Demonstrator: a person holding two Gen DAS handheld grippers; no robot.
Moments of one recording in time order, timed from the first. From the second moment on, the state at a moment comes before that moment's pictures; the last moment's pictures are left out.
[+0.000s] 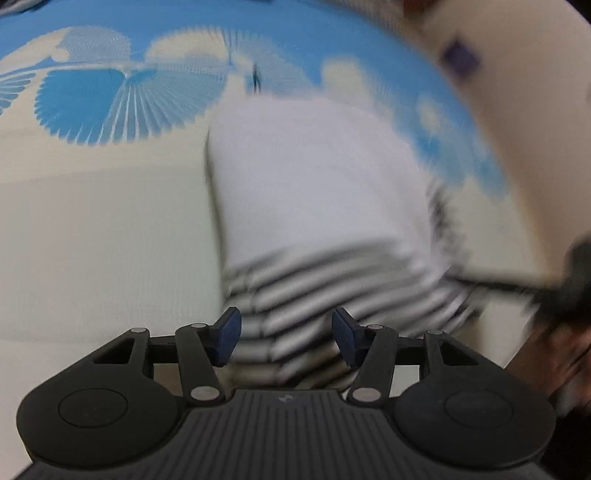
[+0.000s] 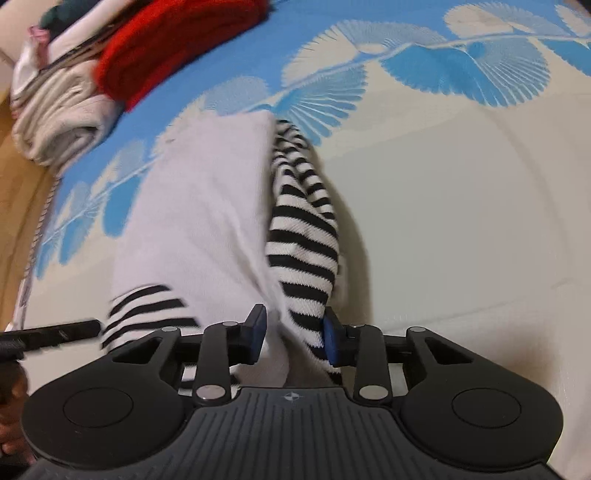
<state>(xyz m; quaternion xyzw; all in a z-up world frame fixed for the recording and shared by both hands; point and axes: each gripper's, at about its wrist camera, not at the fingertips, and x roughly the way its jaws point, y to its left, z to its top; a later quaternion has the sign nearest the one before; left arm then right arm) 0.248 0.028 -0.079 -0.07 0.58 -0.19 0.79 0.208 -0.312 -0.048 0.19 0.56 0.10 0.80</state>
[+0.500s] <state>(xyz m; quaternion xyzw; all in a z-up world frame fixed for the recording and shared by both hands) 0.123 -0.009 0.035 0.03 0.37 -0.06 0.93 0.127 -0.293 0.041 -0.02 0.43 0.06 0.90</state>
